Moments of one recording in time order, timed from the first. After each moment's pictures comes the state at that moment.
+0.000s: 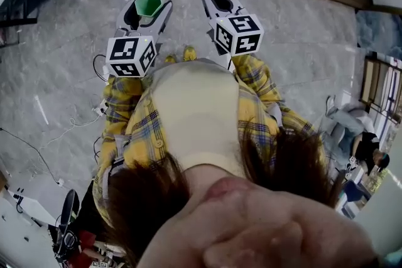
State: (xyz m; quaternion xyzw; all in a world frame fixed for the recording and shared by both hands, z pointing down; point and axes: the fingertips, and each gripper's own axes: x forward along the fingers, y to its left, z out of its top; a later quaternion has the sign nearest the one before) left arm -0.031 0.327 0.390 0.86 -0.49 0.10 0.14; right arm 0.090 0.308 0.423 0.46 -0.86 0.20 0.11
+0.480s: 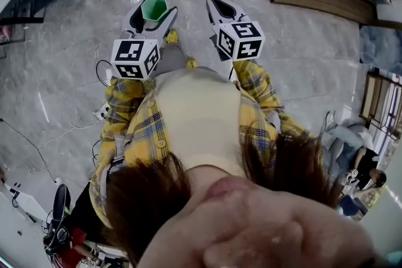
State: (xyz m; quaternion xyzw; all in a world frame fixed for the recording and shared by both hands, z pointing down) left arm -0.014 0.290 0.396 0.85 -0.49 0.11 0.14; right arm 0.106 0.267 0.432 0.45 -0.86 0.21 0.11
